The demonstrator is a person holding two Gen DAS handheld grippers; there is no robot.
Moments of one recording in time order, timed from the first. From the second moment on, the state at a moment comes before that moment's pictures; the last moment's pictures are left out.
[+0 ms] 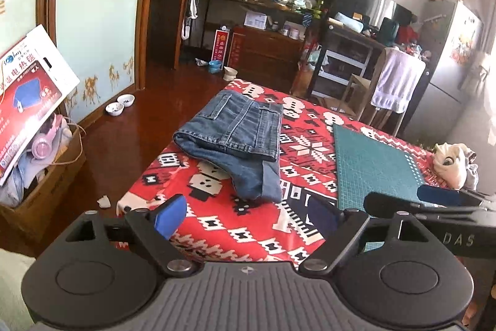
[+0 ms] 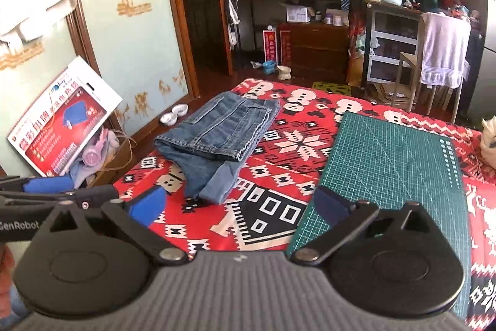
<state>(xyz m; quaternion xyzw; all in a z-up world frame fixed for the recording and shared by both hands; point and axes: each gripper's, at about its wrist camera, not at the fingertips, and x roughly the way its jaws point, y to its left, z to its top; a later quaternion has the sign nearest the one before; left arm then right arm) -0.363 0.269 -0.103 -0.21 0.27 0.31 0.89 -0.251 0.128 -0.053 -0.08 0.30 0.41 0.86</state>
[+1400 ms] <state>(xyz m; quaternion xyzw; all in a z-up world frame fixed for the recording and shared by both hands) -0.352 0.237 -0.048 -0.16 0.36 0.40 0.83 -0.273 0.125 0.009 -0.15 0.35 0.34 0.86</state>
